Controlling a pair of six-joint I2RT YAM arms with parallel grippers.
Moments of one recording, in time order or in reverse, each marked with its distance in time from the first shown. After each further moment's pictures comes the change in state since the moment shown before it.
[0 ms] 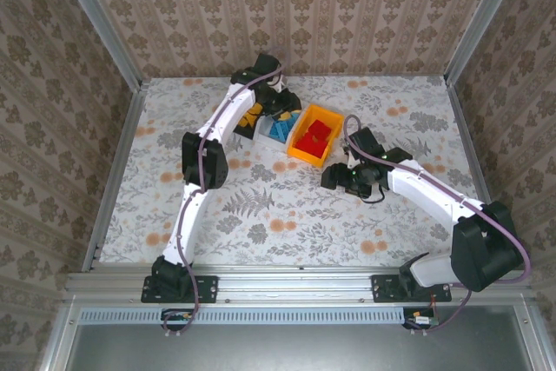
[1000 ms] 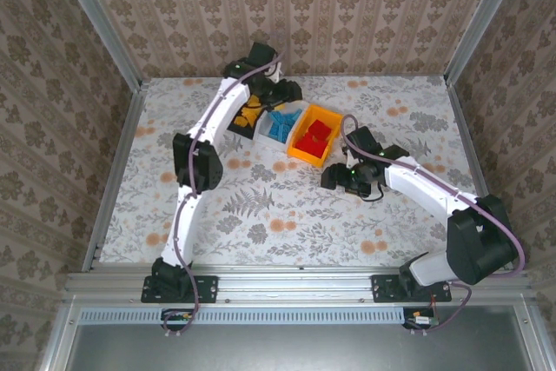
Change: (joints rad) left arm -0.006 -0.163 -0.058 -0.007 -0.046 0.103; right arm -0.014 0.045 0.017 -0.003 -0.008 -0.045
